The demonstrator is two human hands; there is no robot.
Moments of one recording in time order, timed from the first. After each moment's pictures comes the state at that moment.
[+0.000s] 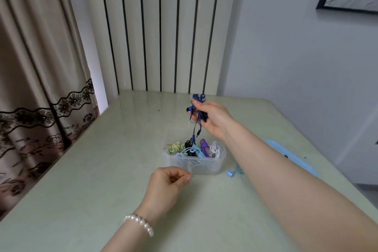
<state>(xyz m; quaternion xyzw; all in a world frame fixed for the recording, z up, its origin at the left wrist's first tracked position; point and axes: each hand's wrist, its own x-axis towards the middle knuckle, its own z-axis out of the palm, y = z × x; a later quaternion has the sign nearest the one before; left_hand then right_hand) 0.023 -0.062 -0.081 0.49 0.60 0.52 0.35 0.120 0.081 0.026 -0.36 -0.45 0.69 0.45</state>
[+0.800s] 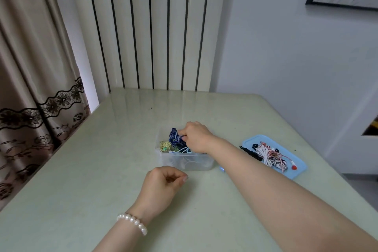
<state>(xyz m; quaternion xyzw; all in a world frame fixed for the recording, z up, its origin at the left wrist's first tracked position) 0.024 -0.061 -0.091 0.56 0.62 0.46 0.30 0.119 0.085 -0.034 -0.47 -0.87 0.11 0.04</state>
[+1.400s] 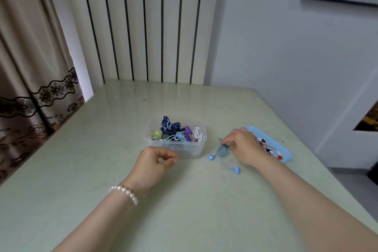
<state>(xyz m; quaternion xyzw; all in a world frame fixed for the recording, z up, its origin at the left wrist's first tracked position) 0.027 -0.052 -0.079 0.57 0.62 0.45 0.29 0.269 0.066 -0.060 -0.53 -0.84 0.07 0.11</state>
